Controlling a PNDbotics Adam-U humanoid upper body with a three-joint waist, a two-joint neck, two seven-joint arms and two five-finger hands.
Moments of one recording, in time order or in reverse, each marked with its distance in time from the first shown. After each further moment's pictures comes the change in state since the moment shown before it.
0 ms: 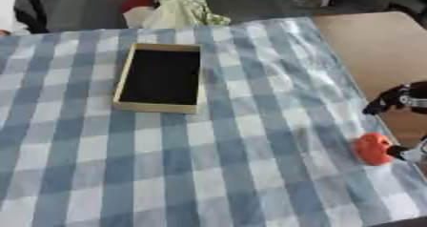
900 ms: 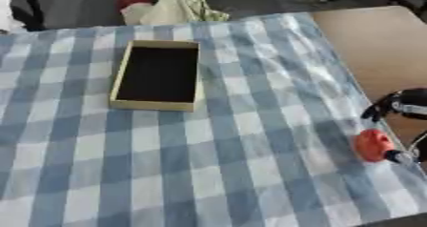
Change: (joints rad) left arm 0.000 -0.001 0.000 0.000 0.000 -0.002 -0.013; right arm -0.005 0.046 0.024 0.116 0.095 -0.032 -0.037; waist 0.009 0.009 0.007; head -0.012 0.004
